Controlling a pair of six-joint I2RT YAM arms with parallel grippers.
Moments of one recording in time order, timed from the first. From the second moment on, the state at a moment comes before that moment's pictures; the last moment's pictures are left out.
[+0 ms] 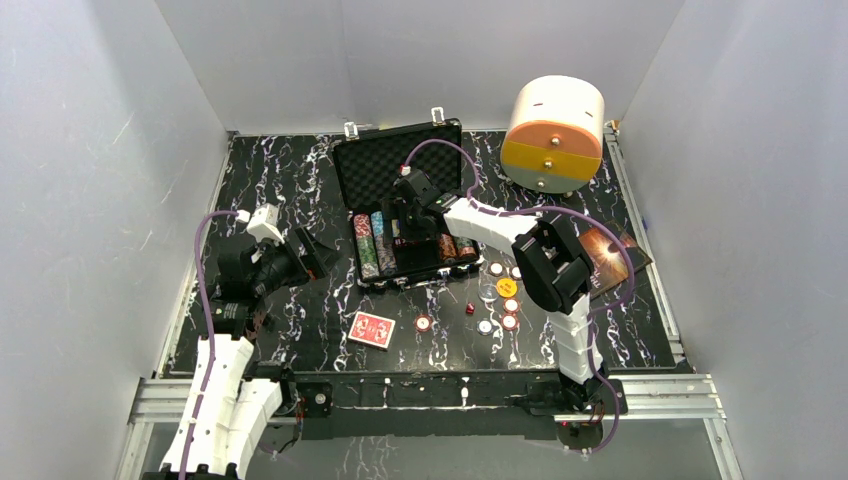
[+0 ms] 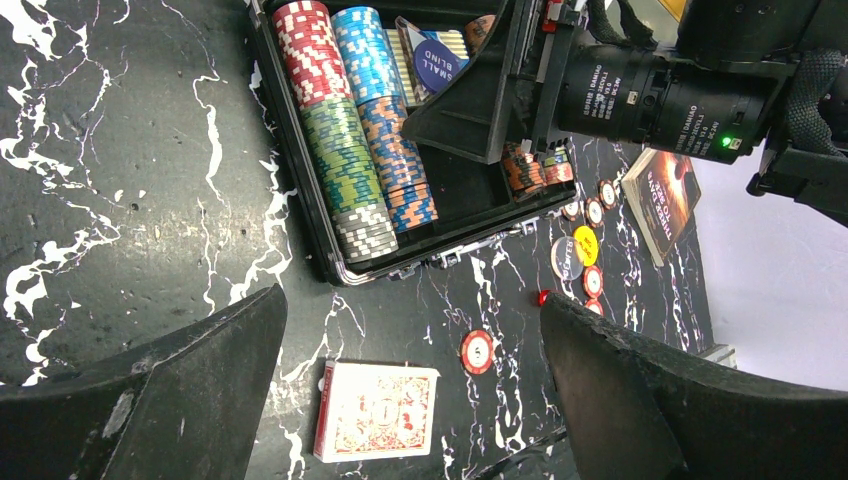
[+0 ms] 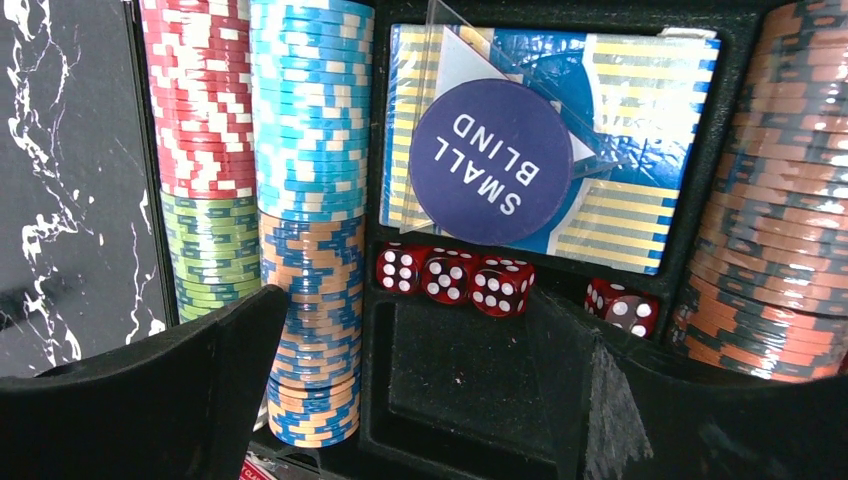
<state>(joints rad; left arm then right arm) -0.03 0.66 0.63 -0.45 0.43 -0.49 0.80 2.08 1.58 -0.41 -0.01 0.58</state>
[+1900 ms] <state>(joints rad) -0.03 0.66 0.63 -0.45 0.42 -0.49 0.79 1.54 1.12 -0.76 0.20 0.67</state>
